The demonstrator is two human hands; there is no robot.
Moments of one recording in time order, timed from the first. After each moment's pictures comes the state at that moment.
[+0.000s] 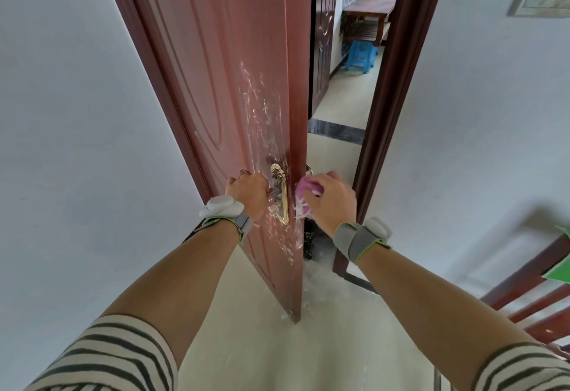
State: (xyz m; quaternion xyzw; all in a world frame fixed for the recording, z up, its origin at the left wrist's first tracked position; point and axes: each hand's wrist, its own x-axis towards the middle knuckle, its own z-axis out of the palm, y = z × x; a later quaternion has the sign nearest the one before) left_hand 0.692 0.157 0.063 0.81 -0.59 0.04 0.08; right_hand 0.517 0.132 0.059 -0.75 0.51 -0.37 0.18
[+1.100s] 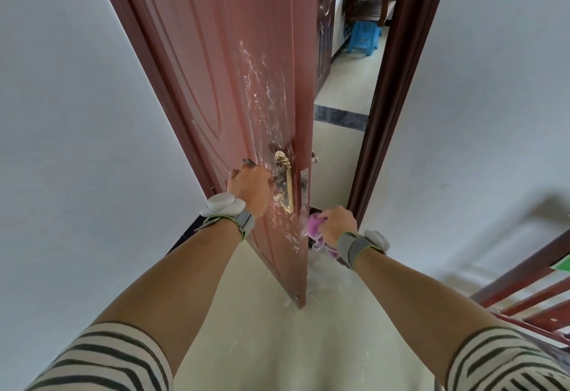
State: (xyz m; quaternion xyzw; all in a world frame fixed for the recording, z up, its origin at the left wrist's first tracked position) left_hand 0.685 0.155 0.058 0.79 -0.59 0.01 0.14; right_hand 0.506 0.123 -0.014 -0.70 0.62 -0.10 0.33
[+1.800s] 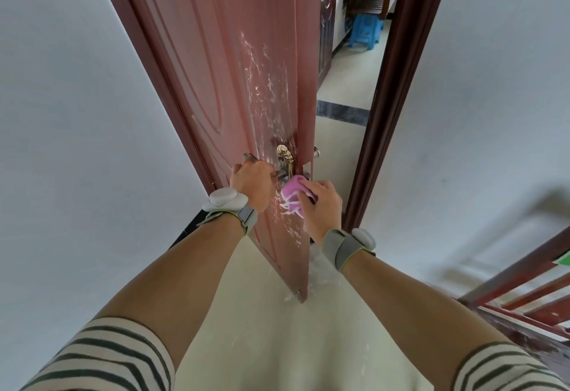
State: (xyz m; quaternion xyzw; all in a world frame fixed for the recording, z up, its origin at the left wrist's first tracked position) left_hand 0.682 0.152 0.055 0.79 -0.59 0.01 0.14; right_hand 0.538 0.138 -0.003 -0.67 0.51 -0.42 0.33
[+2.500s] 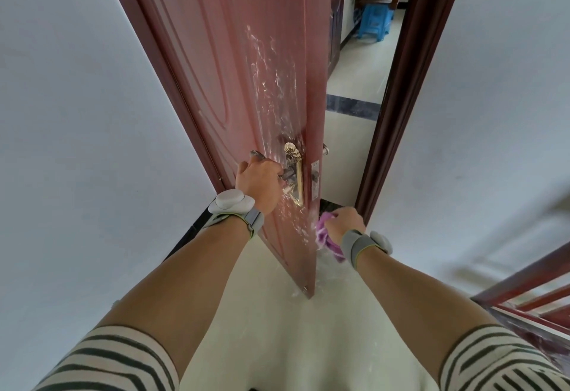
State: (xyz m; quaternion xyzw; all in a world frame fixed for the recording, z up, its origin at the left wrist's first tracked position) left_hand 0.684 0.155 0.053 0.78 -0.61 0.03 0.14; right_hand 0.516 0.115 -0.051 -0.57 0.71 -0.13 0.39
